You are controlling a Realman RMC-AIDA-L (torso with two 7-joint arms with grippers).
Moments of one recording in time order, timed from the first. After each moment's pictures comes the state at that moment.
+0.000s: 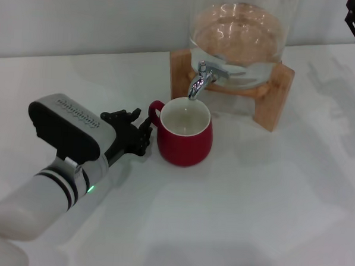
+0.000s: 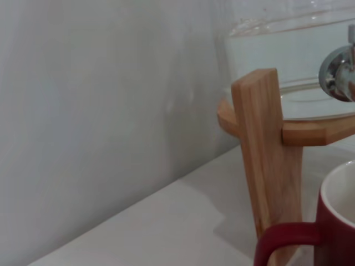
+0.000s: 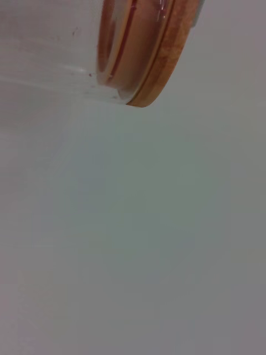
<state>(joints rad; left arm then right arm) -0.66 -2.08 2.60 0.52 2.16 -0.48 -2.92 0.51 2.02 -0.84 -0.19 2.57 1.22 -2.86</state>
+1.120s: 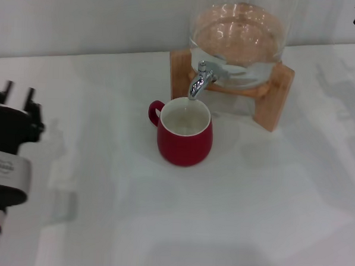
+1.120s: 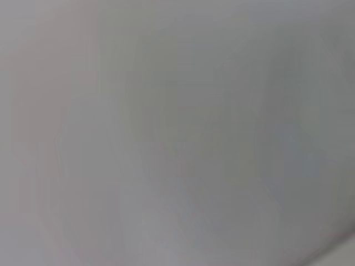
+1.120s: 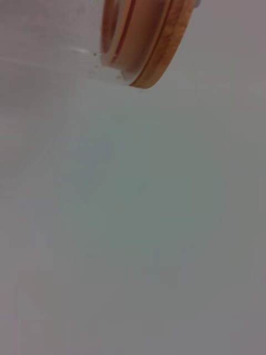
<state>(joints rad) -0.17 -2.09 2.29 0.86 2.09 -0.82 -2.15 0.50 2.01 -0.83 -0.19 2.58 1.22 -2.86</state>
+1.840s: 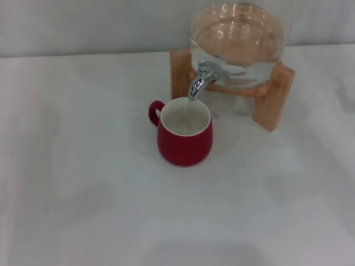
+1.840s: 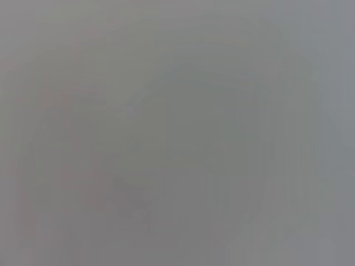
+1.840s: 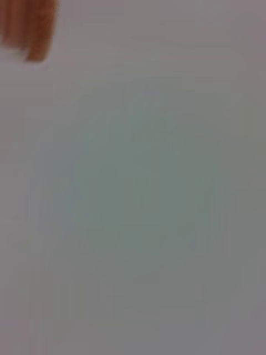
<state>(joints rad) -0.23 -2.08 2.05 0.64 2.08 -1.23 -2.64 0.40 2.02 -0.84 -0.16 2.65 1.49 -2.70</state>
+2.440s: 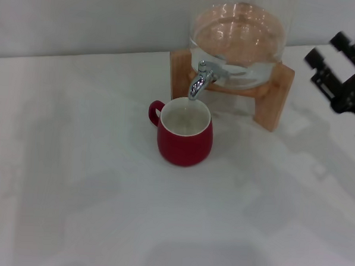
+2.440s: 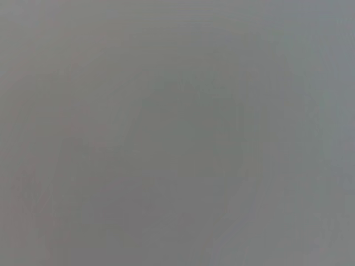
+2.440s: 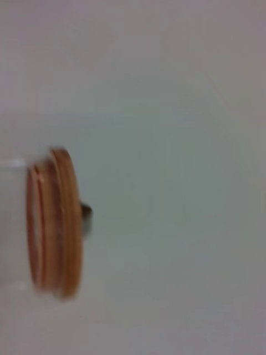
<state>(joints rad) -0.33 -2.07 2.03 0.56 2.08 -1.24 -2.65 0.35 2.01 -1.23 -0.17 2.58 1.66 -2.59</state>
